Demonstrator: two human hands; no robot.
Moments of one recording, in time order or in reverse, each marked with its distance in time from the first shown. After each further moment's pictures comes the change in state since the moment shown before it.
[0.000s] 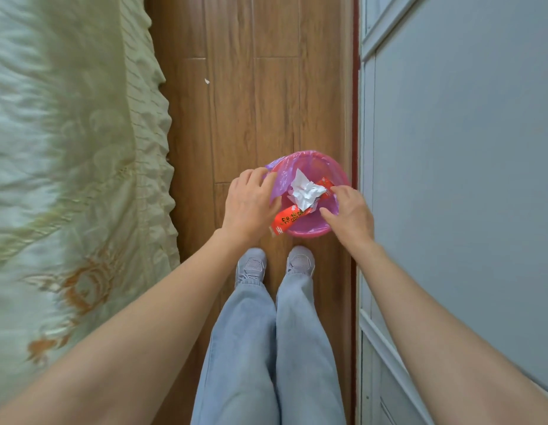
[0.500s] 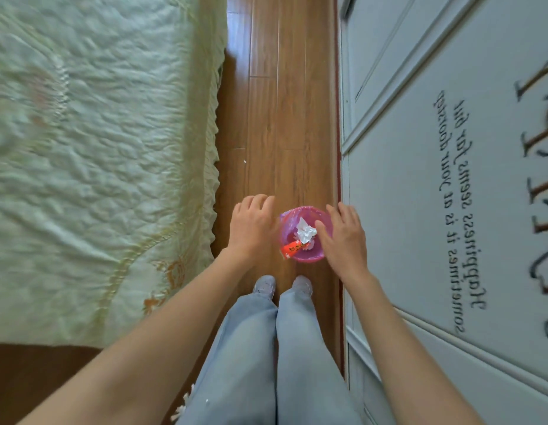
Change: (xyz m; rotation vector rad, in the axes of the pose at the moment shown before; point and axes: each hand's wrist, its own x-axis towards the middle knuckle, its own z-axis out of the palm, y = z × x) left_hand -0.097 0.082 -0.286 -0.010 0.087 -0.076; right_hand -0.164 -0.159 -0.233 0.082 0.148 -0.075
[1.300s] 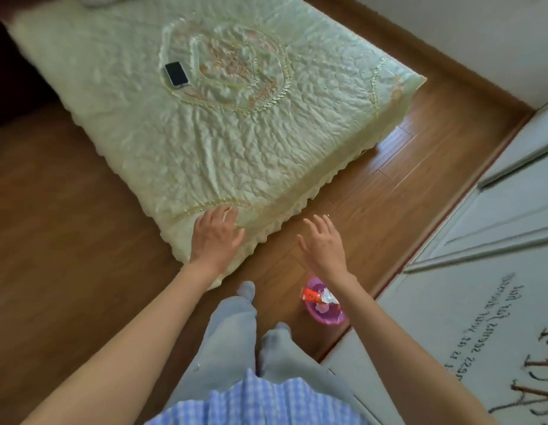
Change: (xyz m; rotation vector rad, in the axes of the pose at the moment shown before) left_hand -0.234 -0.001 -0.125 0.019 0.385 -0.832; right_hand -0.060 -0.141 -0.041 -0.315 -0.273 -0.936
